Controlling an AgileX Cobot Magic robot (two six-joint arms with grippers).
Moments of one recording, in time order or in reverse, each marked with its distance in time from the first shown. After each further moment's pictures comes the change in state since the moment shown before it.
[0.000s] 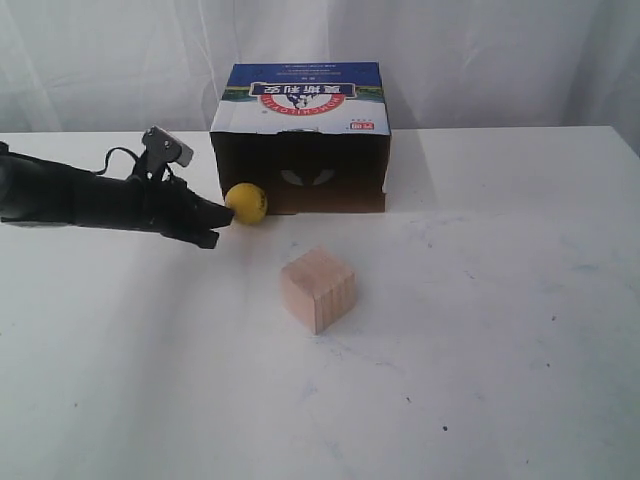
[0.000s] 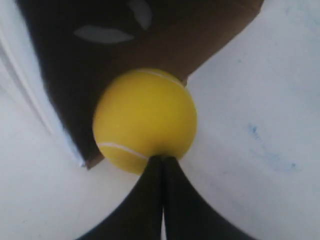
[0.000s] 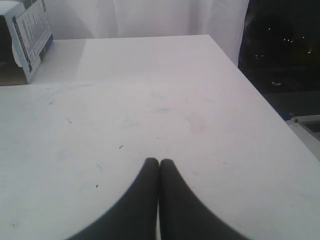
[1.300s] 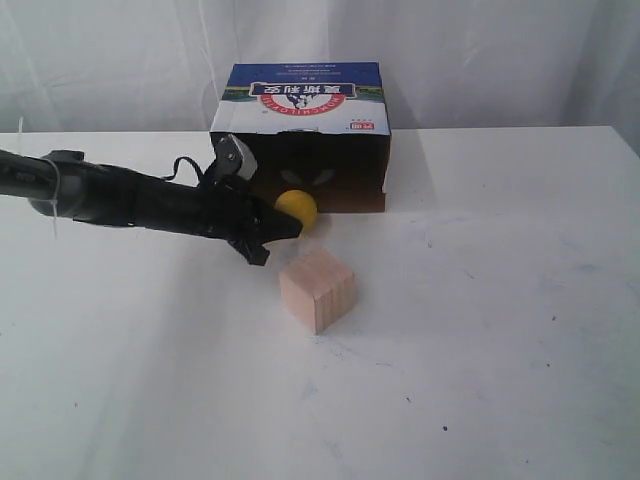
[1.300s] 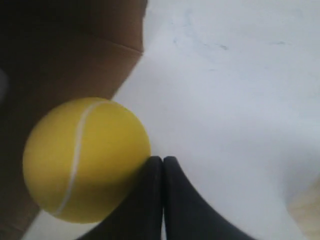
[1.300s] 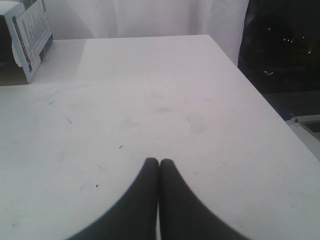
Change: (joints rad) left arm -0.109 0.167 -0.239 0.097 0.196 -0.009; right arm 0.000 0.000 0.000 0.000 0.000 0.000
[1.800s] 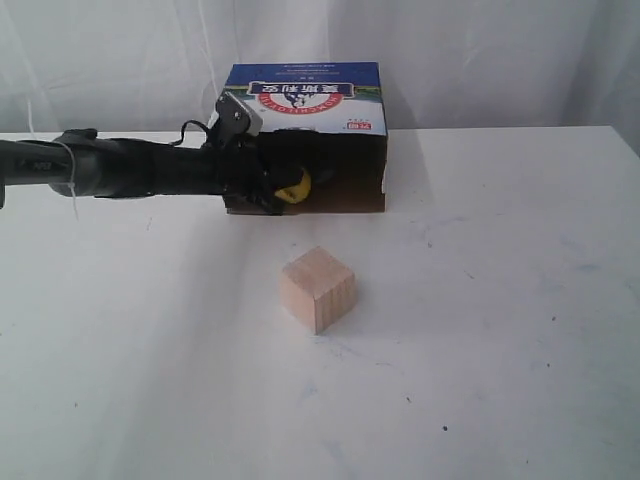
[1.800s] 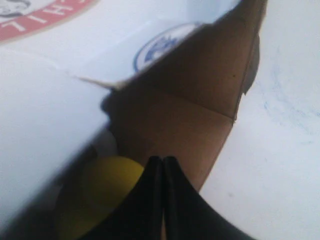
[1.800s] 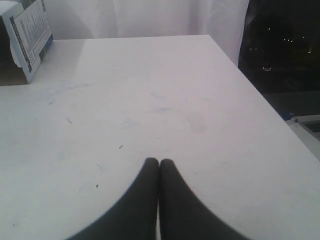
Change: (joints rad) left arm -0.011 0.034 -0.176 -0.138 -0.150 0.010; right arm 0.000 0.000 0.000 0.000 0.000 0.000
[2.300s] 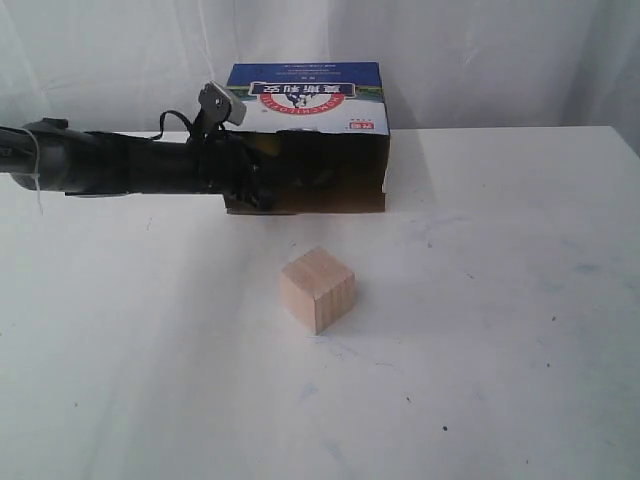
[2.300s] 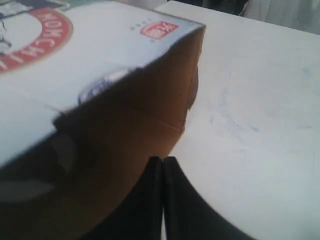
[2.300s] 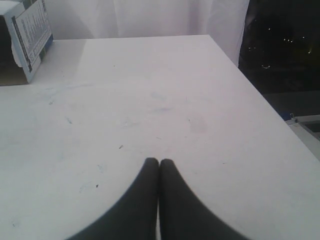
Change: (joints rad) left arm 0.010 -0.146 0.210 -0.032 0.096 0.000; right arm 0.000 0.000 0.000 0.000 0.000 0.000
